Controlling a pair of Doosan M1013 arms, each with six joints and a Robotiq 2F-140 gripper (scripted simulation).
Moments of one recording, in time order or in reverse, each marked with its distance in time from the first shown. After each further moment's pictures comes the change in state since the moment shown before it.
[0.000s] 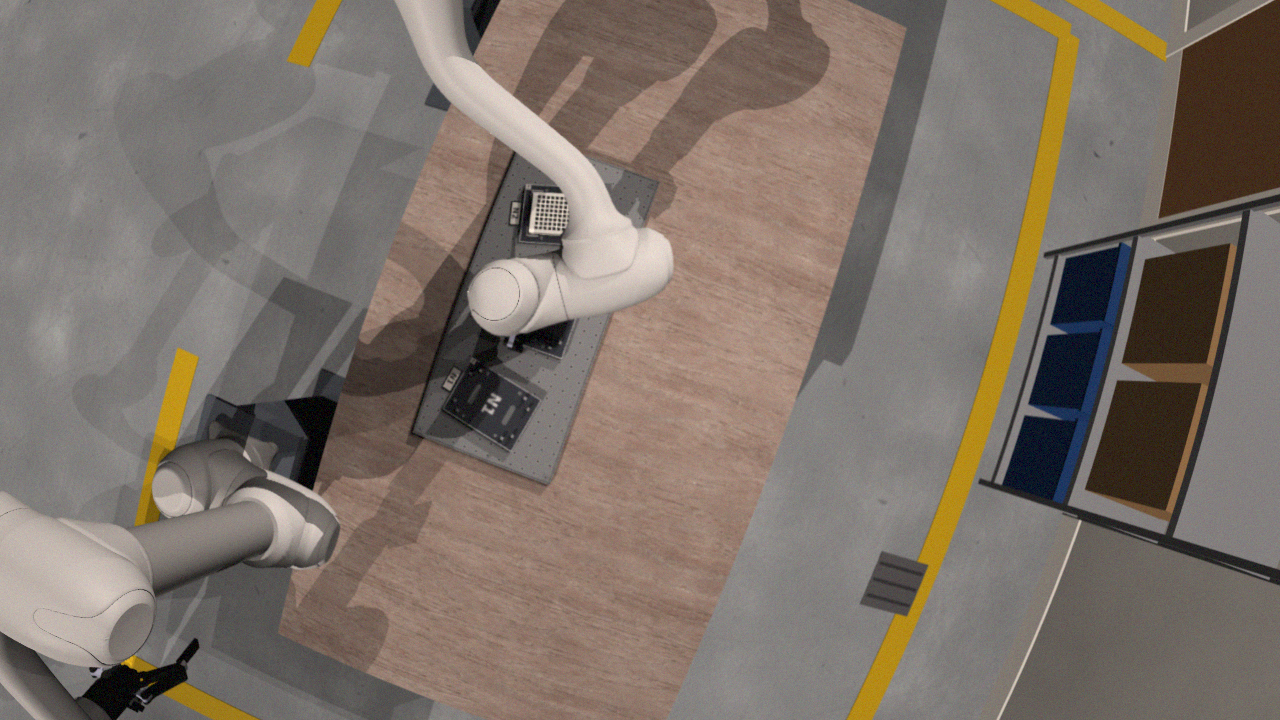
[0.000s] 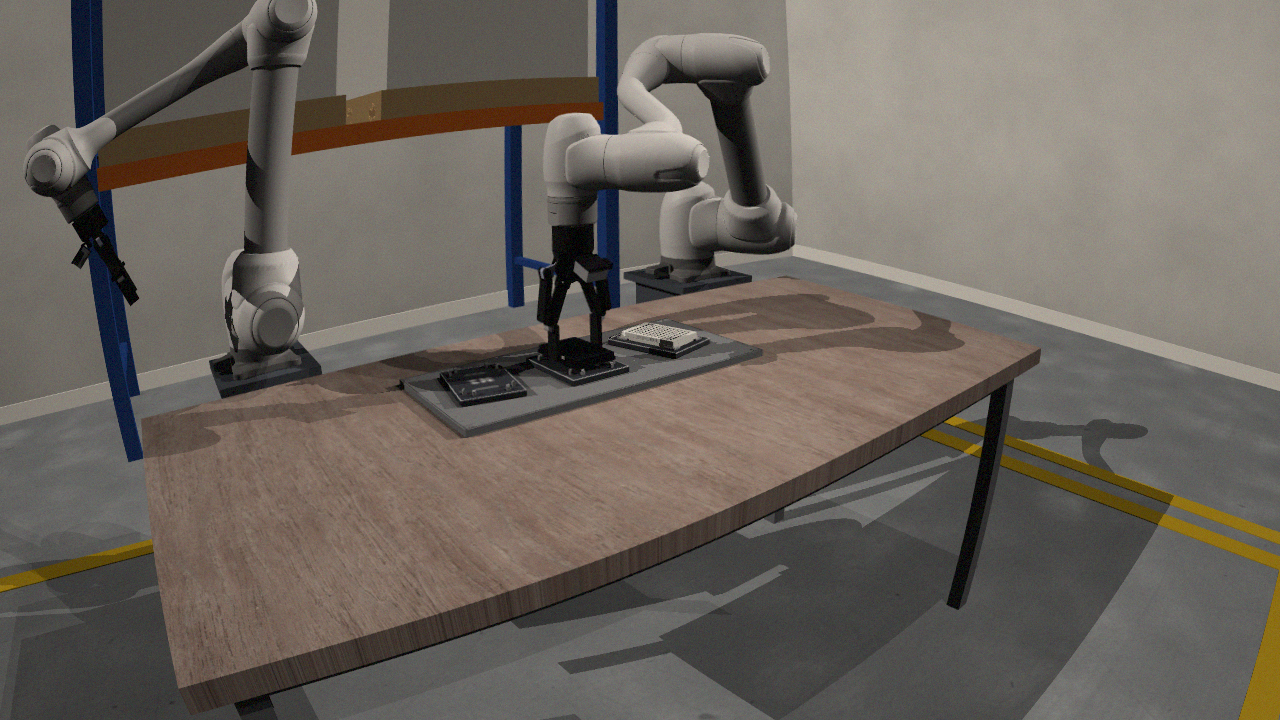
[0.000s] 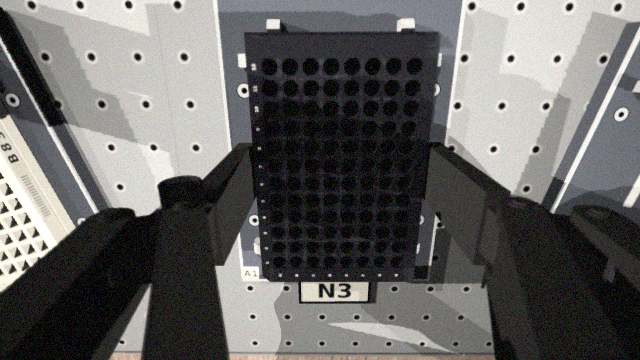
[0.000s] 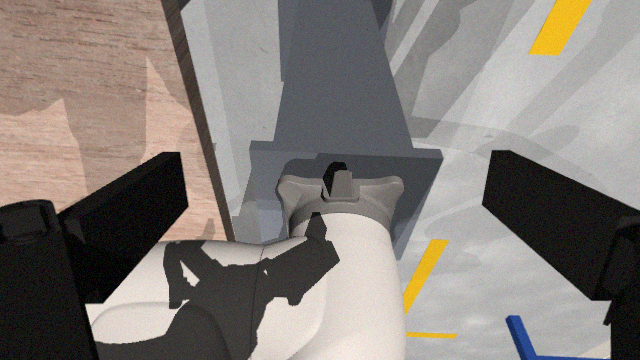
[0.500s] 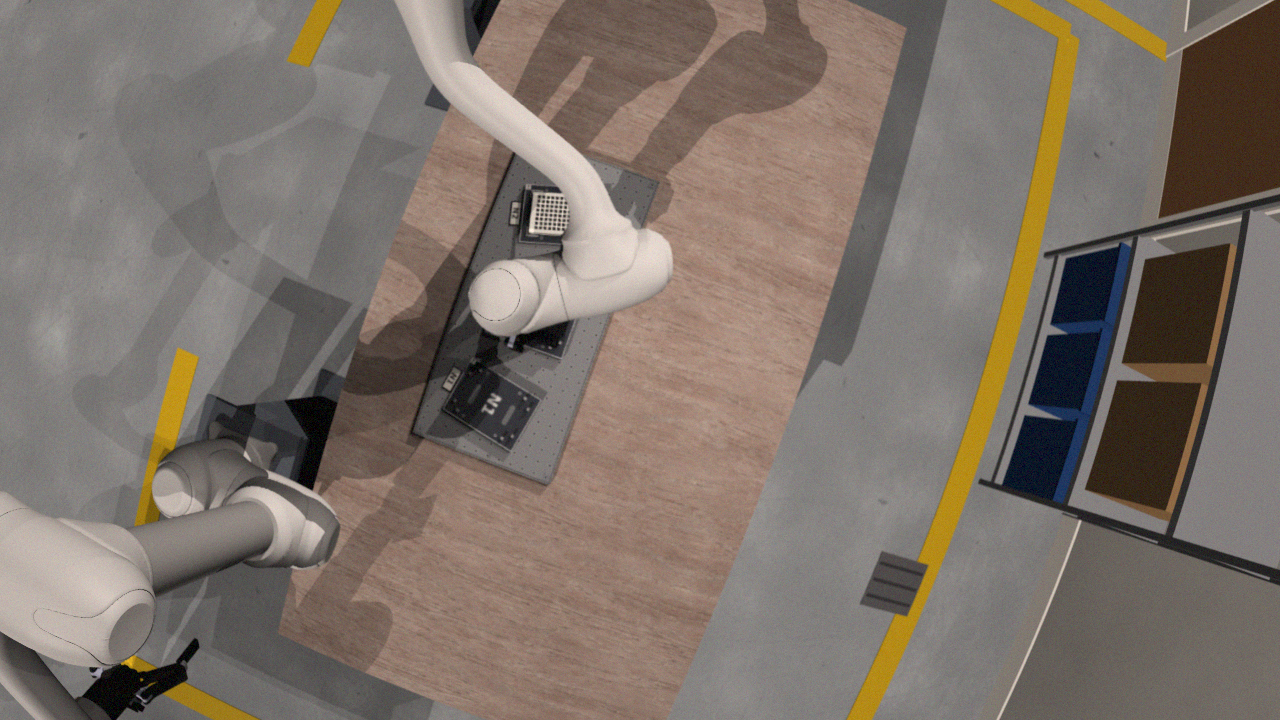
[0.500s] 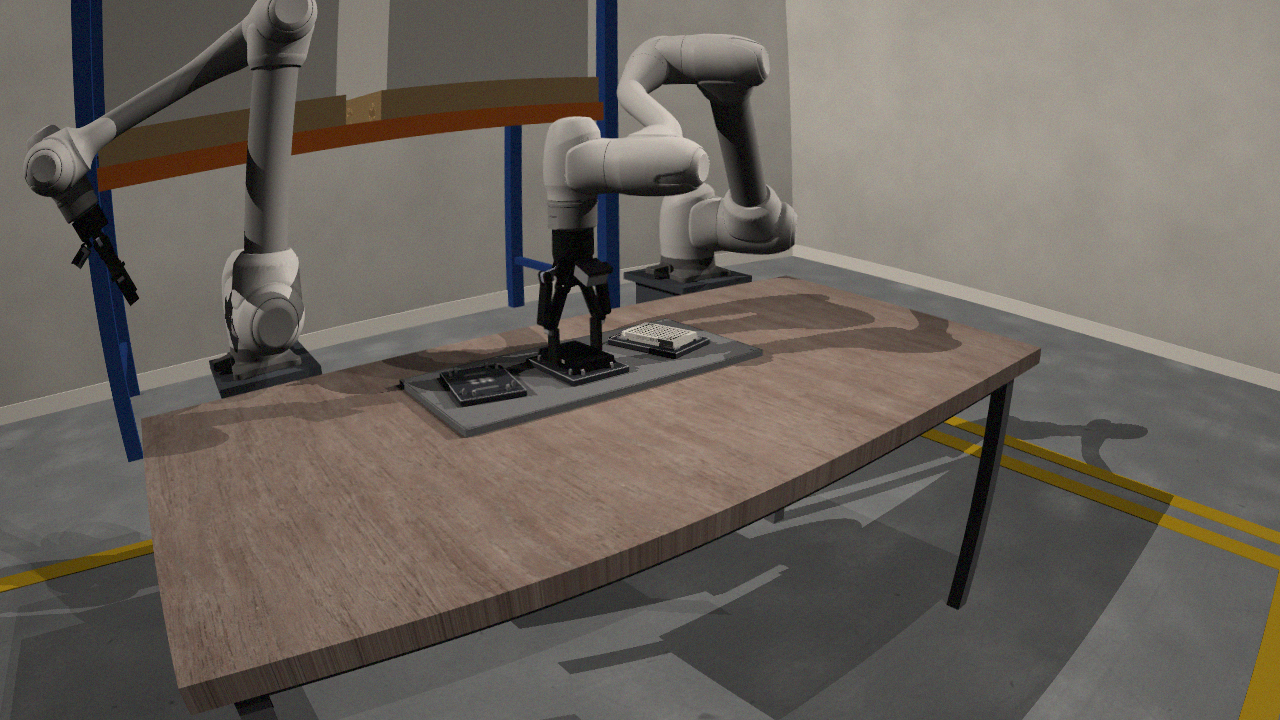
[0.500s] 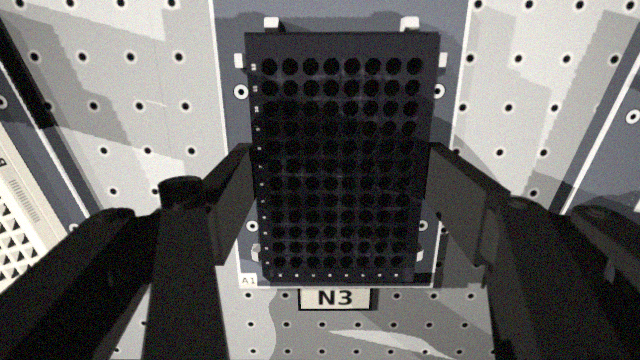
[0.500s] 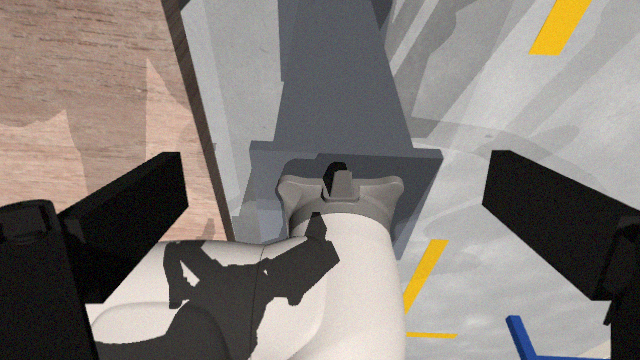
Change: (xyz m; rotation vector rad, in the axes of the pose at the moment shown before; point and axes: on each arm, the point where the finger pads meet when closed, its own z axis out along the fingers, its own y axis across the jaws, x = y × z) left arm 0.000 0.000 0.007 0.000 0.000 0.000; right arm 0.000 0.000 0.000 0.000 0.000 0.000
